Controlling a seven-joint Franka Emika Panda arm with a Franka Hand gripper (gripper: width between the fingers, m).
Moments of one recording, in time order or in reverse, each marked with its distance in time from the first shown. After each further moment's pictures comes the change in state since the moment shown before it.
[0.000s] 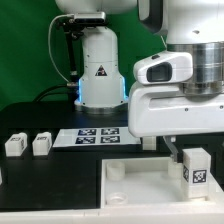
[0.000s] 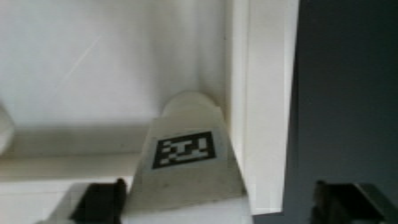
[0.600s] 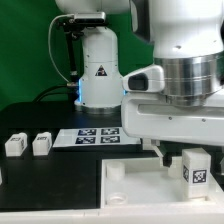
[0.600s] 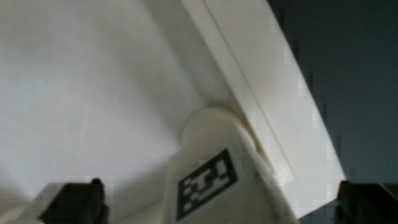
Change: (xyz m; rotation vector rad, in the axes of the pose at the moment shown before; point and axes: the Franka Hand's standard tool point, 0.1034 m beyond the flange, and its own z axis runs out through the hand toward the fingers) arm -0.003 0.007 0.011 0.020 -0.017 0.332
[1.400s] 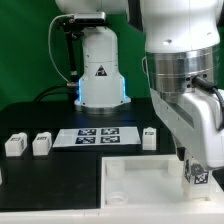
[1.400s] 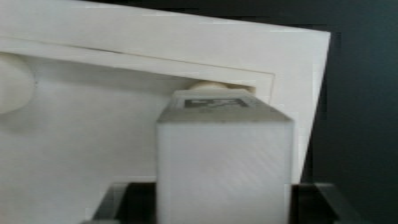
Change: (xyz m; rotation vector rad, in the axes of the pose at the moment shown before) arm 0.018 0.006 -0.009 -0.020 -0.077 0.979
